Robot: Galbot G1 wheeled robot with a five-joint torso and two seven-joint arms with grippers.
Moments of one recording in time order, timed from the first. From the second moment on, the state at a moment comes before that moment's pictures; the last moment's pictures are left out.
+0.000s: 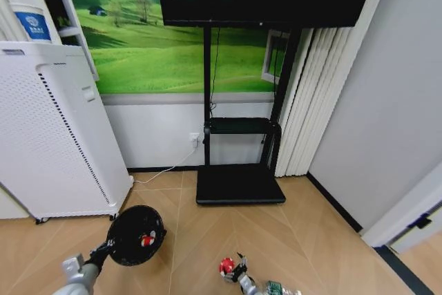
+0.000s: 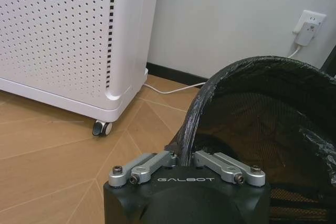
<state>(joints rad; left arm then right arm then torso) 1.56 -1.09 -0.77 -1.73 -0.78 0.20 -0.07 -1.15 1.39 0.06 0.94 -0.25 0.08 0.01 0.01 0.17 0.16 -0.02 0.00</state>
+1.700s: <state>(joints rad) 1.56 -1.10 -0.76 -1.71 -0.77 0.19 -0.07 -1.13 1.34 0.08 1.02 -0.08 0.15 -0.01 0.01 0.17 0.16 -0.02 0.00</state>
